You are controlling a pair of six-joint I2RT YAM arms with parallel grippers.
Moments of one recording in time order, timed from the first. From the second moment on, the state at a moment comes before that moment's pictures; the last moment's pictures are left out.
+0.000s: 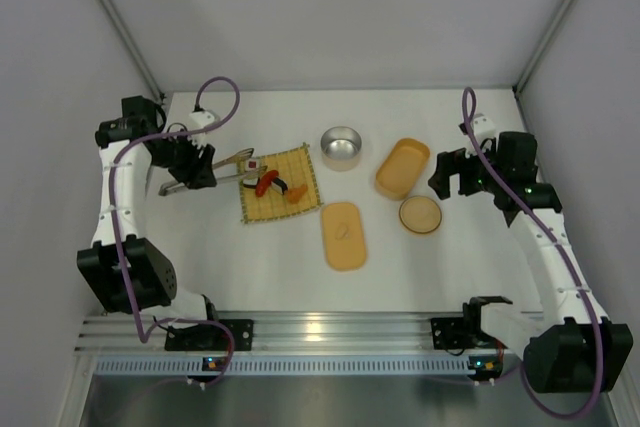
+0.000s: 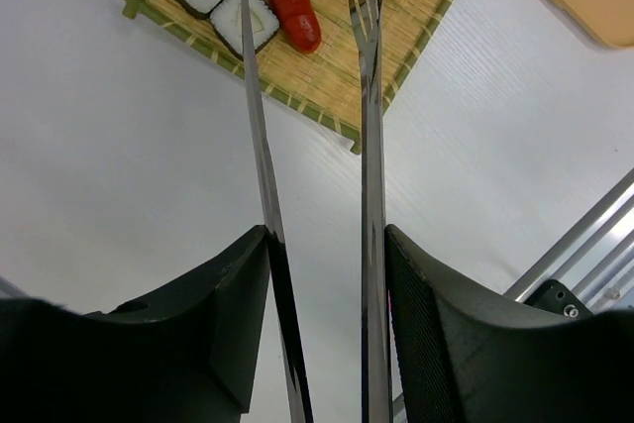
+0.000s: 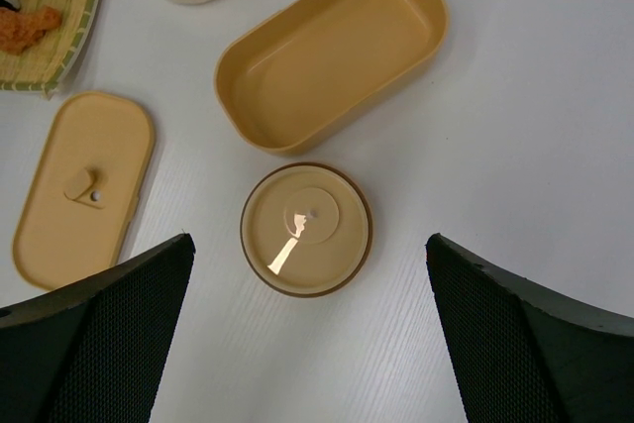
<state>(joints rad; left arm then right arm) 0.22 1.50 1.53 -1.25 0.62 0.86 0.01 1.03 0.94 -0.55 -0.39 -0.15</state>
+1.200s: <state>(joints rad) 0.22 1.50 1.49 -1.34 0.95 0.82 0.76 1.30 1.30 -0.34 -0.25 -0.80</state>
